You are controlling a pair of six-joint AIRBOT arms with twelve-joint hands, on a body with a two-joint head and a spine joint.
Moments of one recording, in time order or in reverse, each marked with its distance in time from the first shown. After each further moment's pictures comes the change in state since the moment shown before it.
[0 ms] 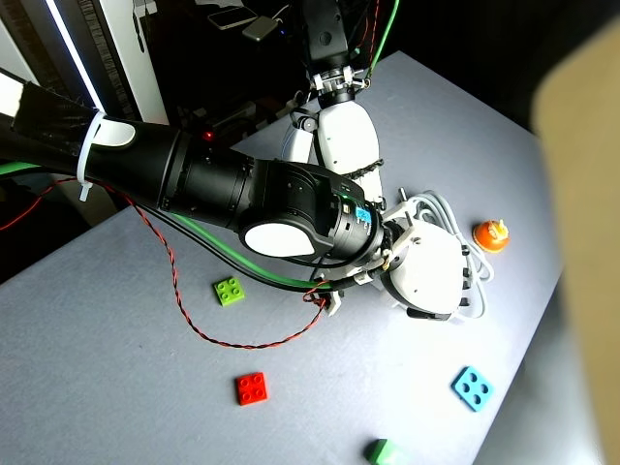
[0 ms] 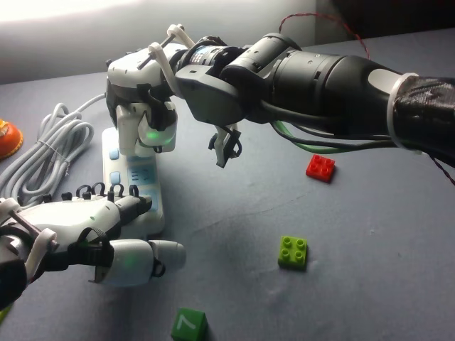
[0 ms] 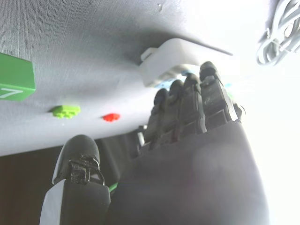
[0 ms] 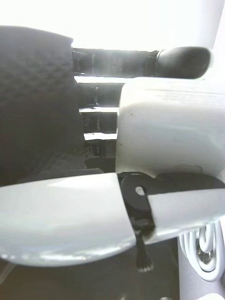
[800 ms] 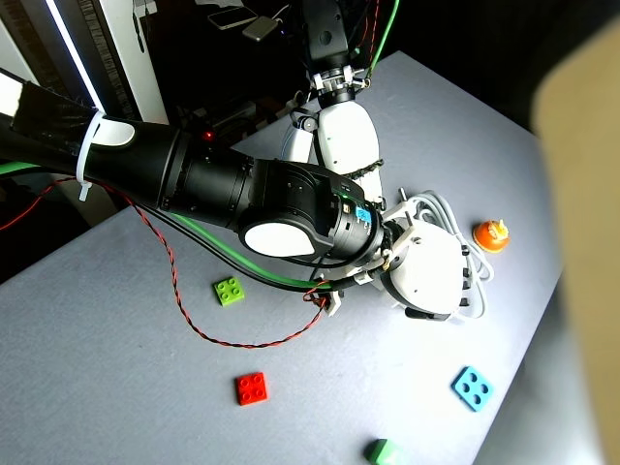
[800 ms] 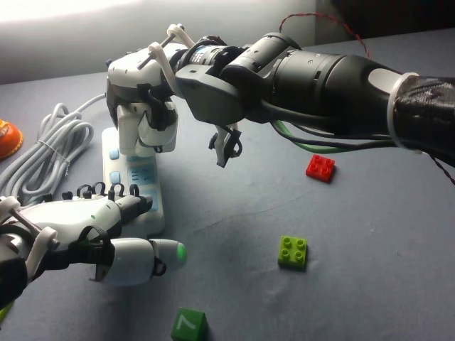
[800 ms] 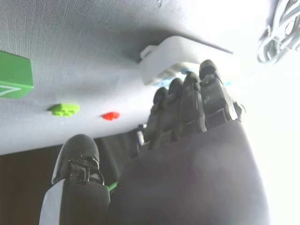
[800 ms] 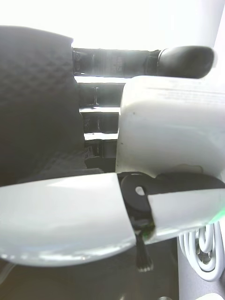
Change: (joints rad) left arm -0.005 0.000 0.000 0.001 0.000 0.001; right arm 0.000 0.000 0.000 -0.003 -0.002 0.000
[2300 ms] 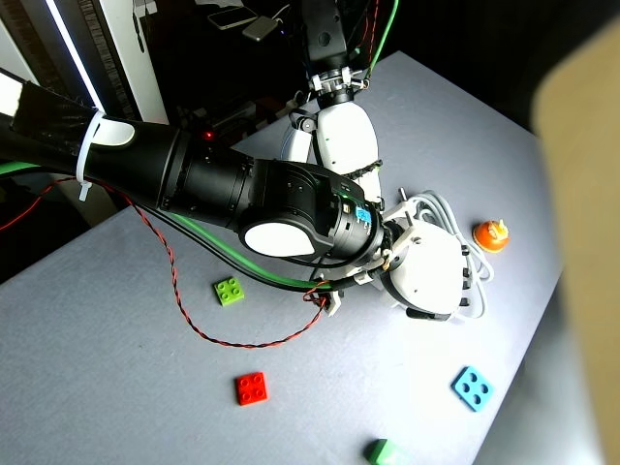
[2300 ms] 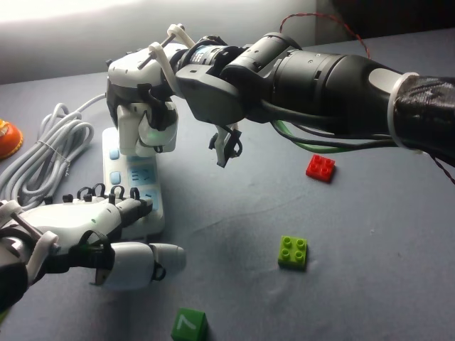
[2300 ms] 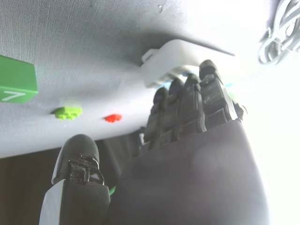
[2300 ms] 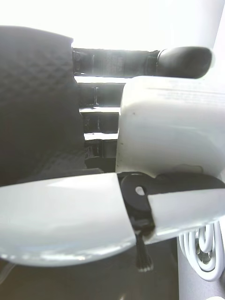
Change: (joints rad) left arm 0.013 -0.007 0.000 0.010 -0.005 0.003; right arm 0.000 0.001 0.000 0.000 -0.001 0.000
